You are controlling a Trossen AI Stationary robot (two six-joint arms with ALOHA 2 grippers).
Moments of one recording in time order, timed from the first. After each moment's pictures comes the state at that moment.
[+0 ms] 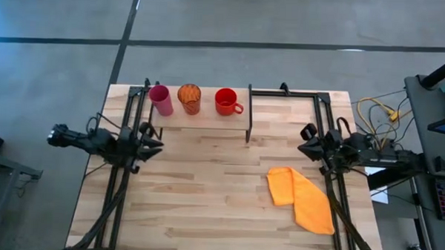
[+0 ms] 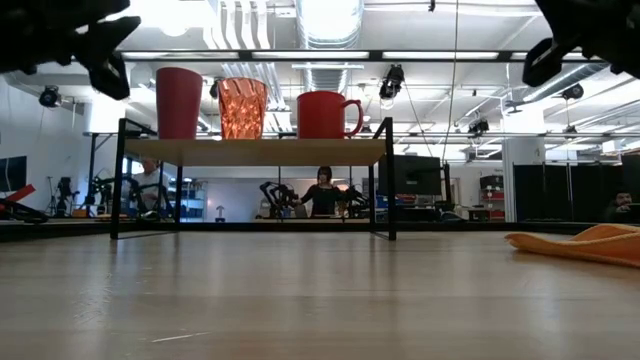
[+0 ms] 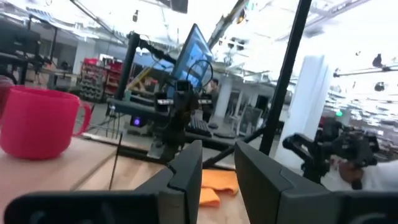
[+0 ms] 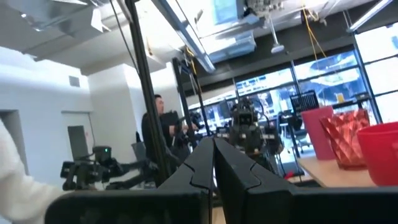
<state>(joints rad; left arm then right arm) -0.26 0.03 0.09 0.19 -0.22 -0.20 -0.06 0.09 0.01 0.53 -0.22 0.34</state>
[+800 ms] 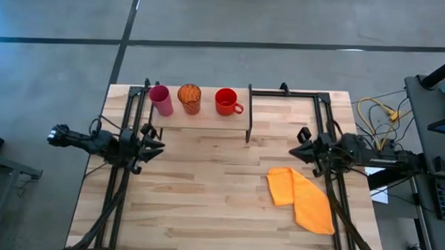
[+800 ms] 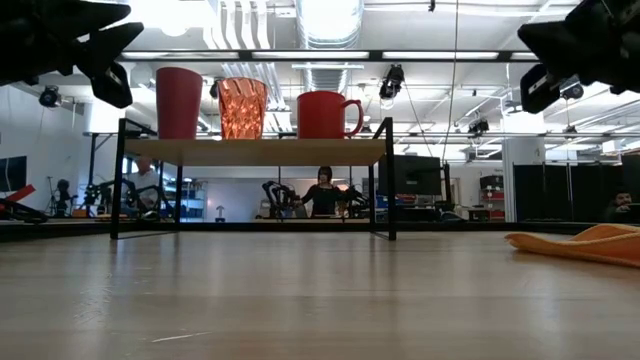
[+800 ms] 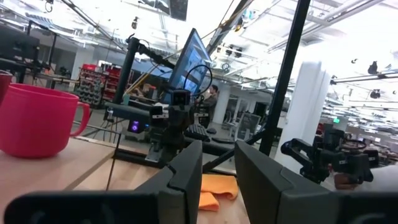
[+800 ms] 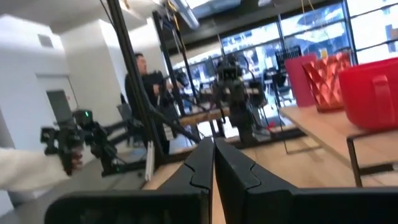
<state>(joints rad) -0.26 0.04 0.01 0.30 -0.22 -0.20 -0.06 0.07 0.01 0.30 -0.21 0.31</state>
